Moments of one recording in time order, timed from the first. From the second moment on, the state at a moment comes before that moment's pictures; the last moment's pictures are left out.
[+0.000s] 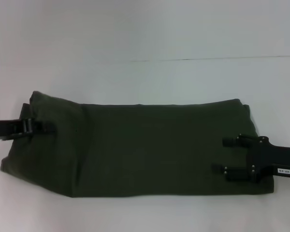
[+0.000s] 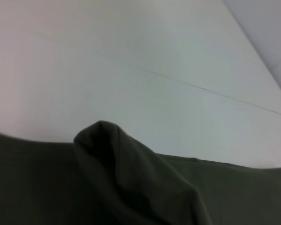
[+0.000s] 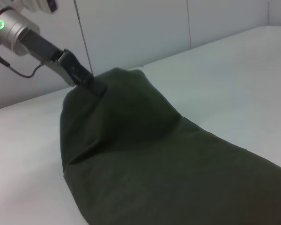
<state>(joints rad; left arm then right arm) -0.54 -2.10 0.55 0.99 2.37 1.48 -2.34 0.48 2.09 -0.52 -0.62 -2.17 -1.53 1.20</state>
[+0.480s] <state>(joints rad) -0.50 -2.10 0.46 0.95 2.48 1.34 -2.35 0.49 2.09 -0.52 -0.62 -2.17 -1.53 1.20</state>
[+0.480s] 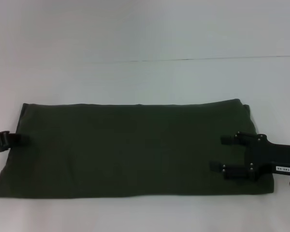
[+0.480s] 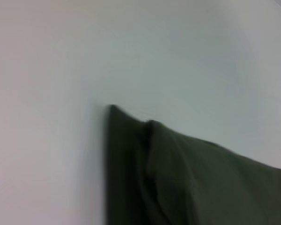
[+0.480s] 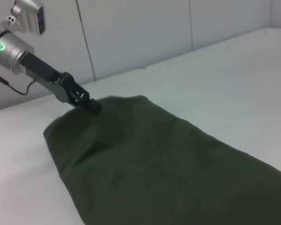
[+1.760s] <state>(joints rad) -0.51 -2.09 0.45 0.83 2.43 1.29 -2.29 0.50 2.09 -0.52 -0.61 -2.18 -1.50 1.21</state>
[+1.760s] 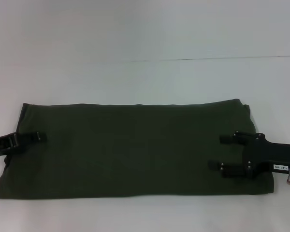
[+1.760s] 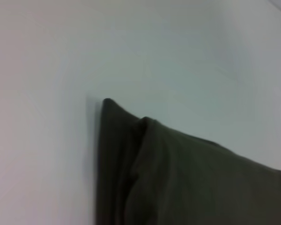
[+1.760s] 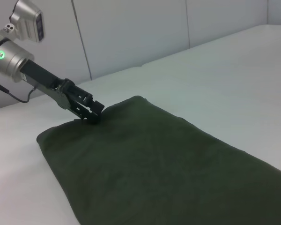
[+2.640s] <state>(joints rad) -0.51 -2.09 0.47 0.96 2.51 1.28 -2.31 0.51 2.09 -0.53 -0.61 -2.18 -1.49 1.22</state>
